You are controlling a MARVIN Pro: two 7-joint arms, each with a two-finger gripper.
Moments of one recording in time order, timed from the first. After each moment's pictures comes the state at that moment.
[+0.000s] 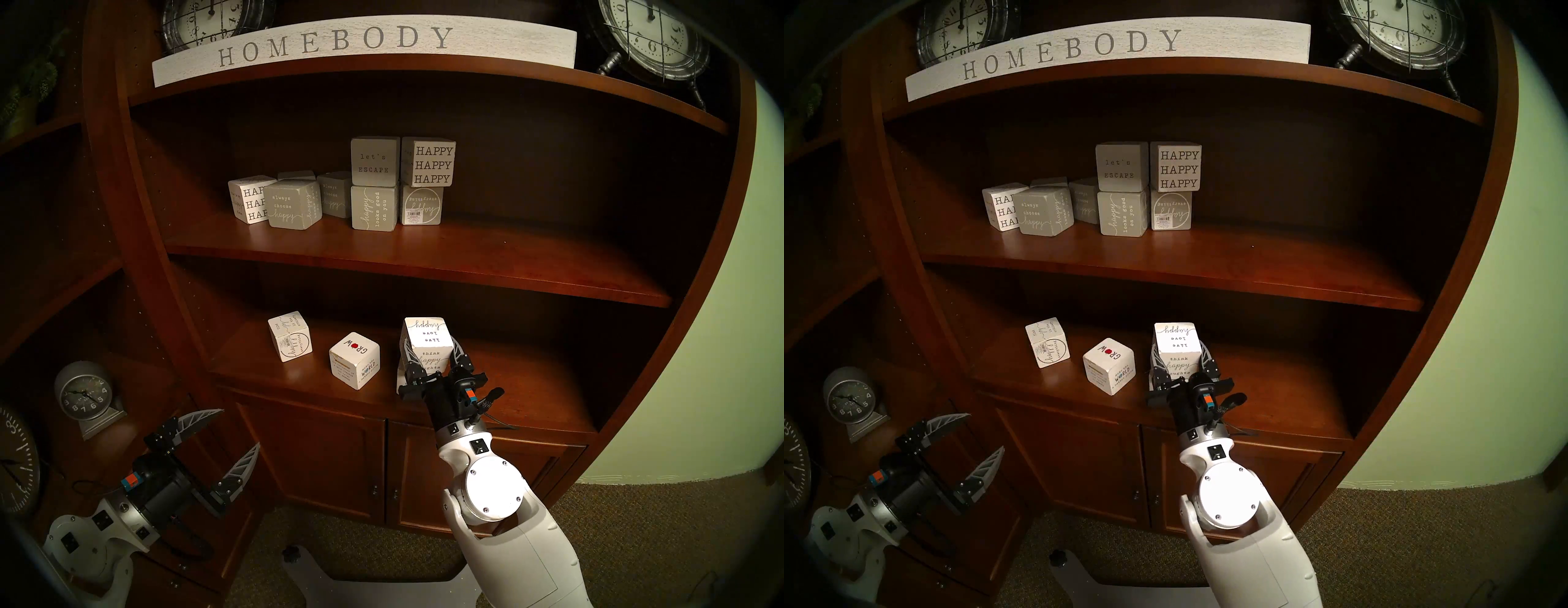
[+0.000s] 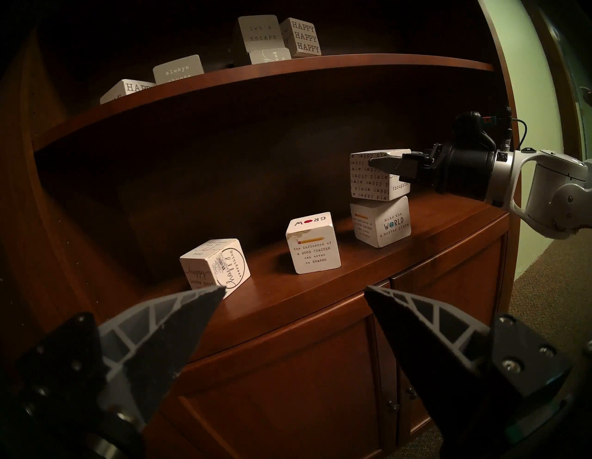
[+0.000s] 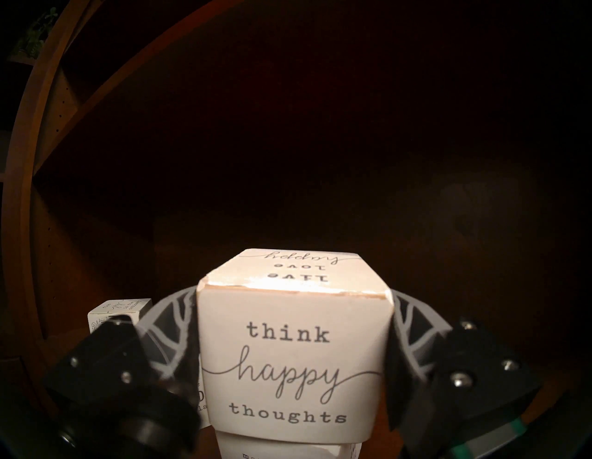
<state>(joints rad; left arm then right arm) 2.55 -1.16 -2.02 -2.20 -0.36 -0.28 -0.52 -1.75 -1.49 1.21 -1.77 -0.01 -0.25 -0.13</state>
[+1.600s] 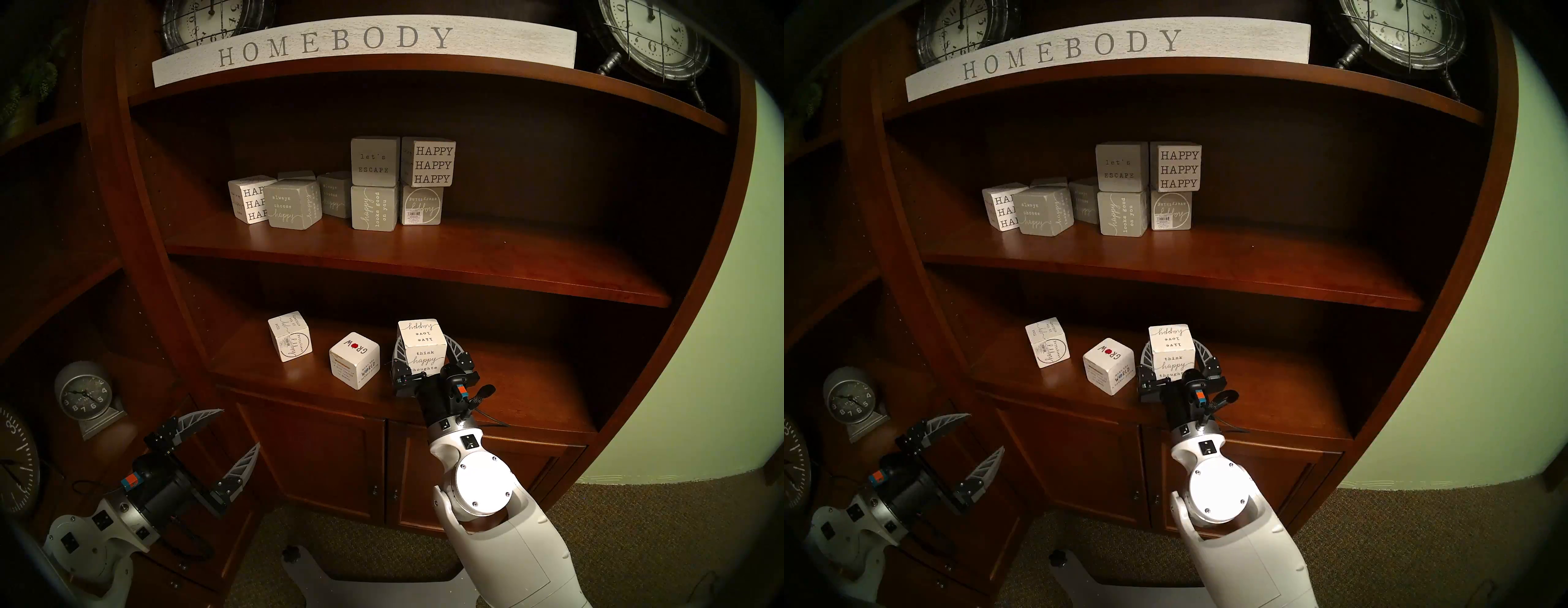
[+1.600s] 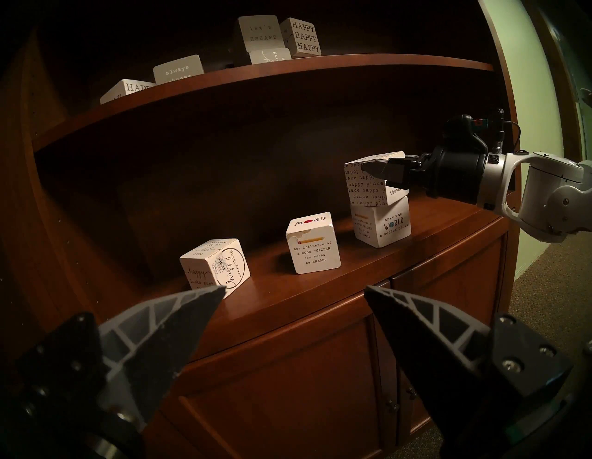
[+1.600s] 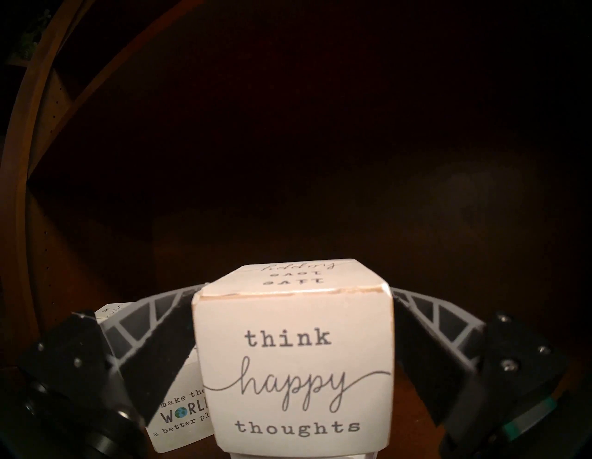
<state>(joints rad) 2.55 -1.16 -2.03 -2.20 -0.36 -0.28 -0.52 -1.71 -1.49 1.17 -1.74 0.01 -0.25 -0.17</state>
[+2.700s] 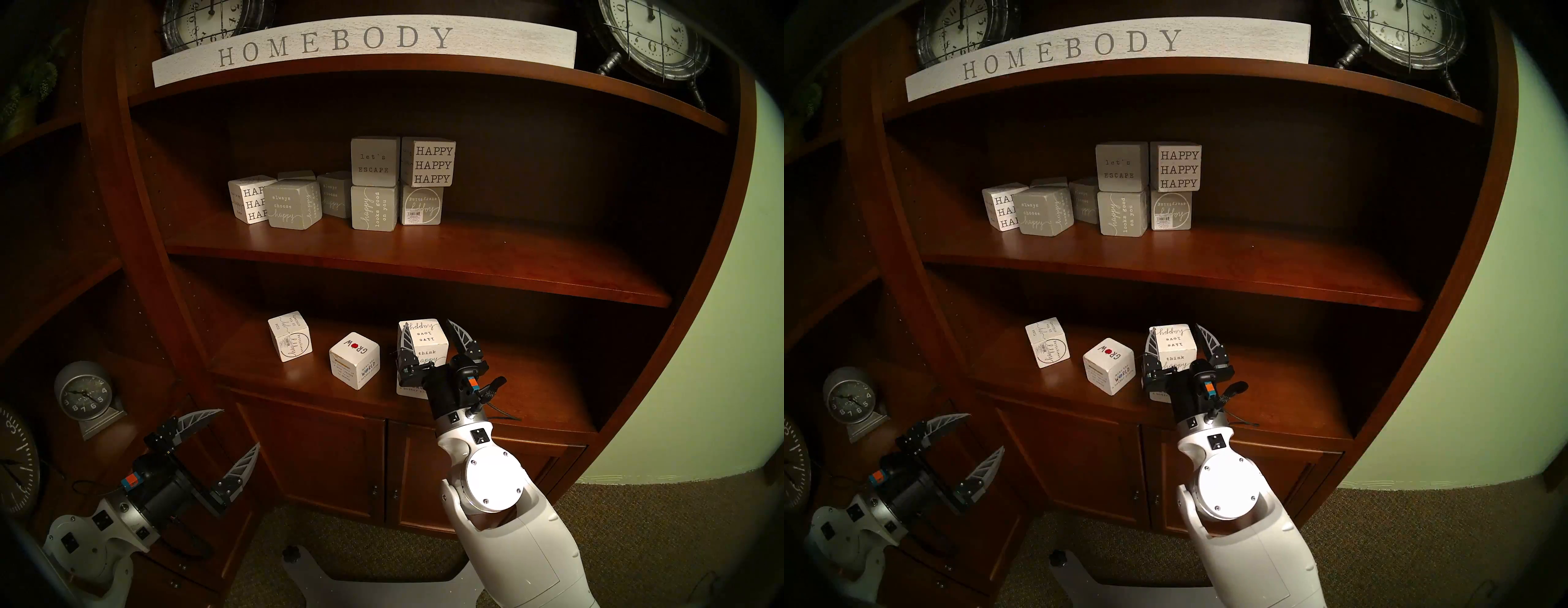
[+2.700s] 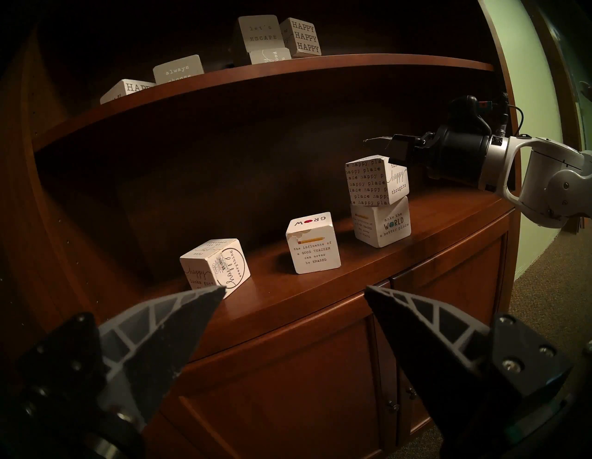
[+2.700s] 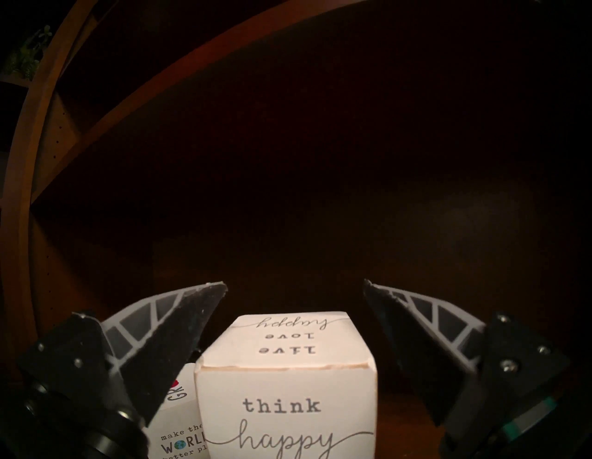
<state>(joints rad) 2.55 -1.16 -2.03 -2.20 -0.36 -0.28 -0.52 -1.72 -1.48 1.19 -1.82 0.02 -0.26 -0.14</state>
